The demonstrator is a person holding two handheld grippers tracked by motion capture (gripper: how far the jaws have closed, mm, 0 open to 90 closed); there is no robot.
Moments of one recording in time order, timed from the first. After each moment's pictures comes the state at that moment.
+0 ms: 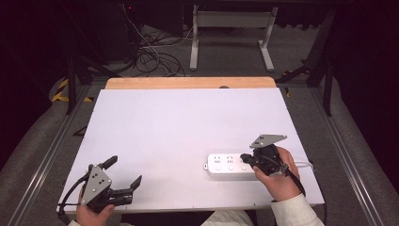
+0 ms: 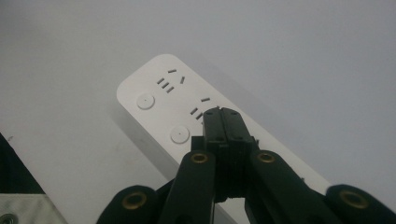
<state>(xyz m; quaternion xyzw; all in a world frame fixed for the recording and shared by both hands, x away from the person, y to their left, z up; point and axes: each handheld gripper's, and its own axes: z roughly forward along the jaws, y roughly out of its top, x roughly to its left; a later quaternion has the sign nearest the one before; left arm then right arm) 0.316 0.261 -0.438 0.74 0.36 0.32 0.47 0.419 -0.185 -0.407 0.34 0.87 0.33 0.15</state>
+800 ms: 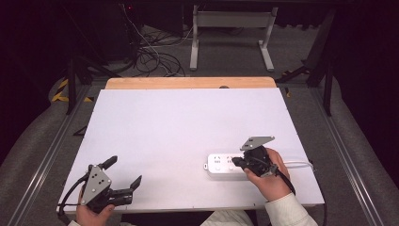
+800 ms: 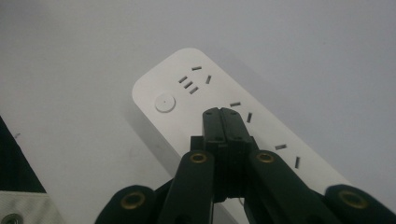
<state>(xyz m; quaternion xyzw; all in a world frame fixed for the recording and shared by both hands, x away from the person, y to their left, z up) 0.316 0.261 -0.438 0.74 0.36 0.32 0.47 0.429 -0.166 -0.427 0.32 0.88 0.33 0.11</state>
